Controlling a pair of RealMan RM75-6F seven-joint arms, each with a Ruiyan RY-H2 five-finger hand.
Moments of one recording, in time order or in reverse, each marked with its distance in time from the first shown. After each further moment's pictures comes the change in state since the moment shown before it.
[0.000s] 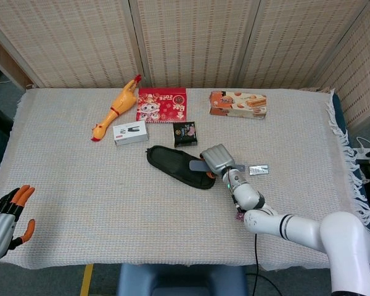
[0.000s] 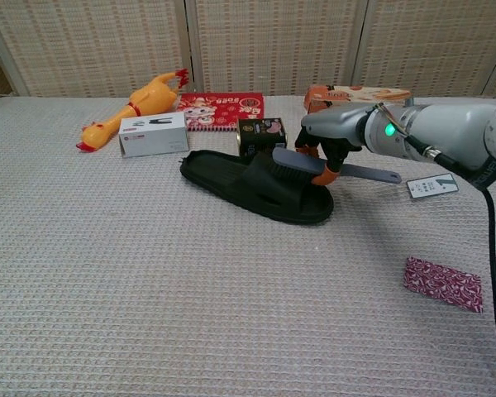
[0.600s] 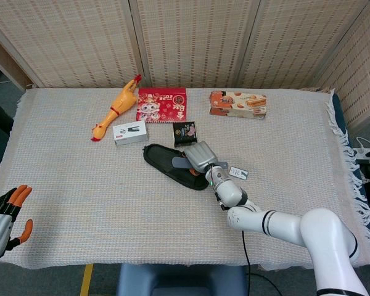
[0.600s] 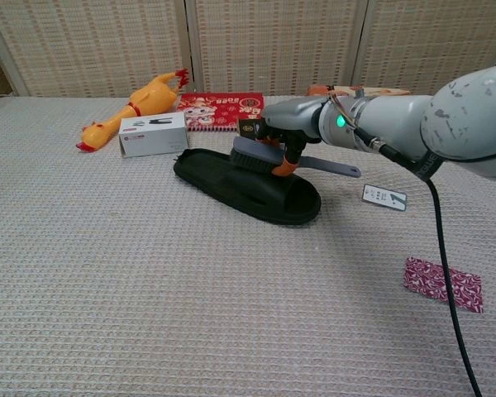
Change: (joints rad) left arm 0.007 0.006 0.000 0.004 0.008 0.015 -0.018; right arm 0.112 -0.077 0.025 0.065 0.040 -0.012 -0.010
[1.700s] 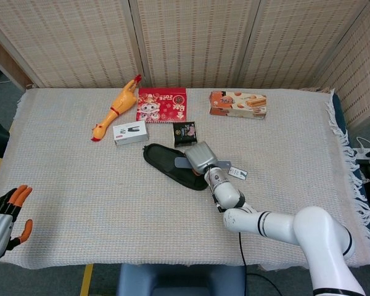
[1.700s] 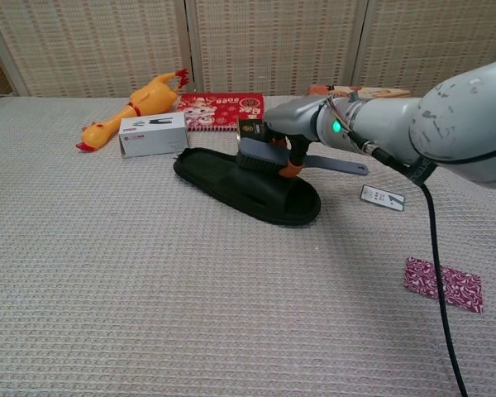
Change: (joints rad) left arm 0.000 -0.001 -0.002 -0.010 -0.006 -0.009 0.019; right arm 0.051 0.001 -0.068 -0.039 0.151 0.086 -0.171
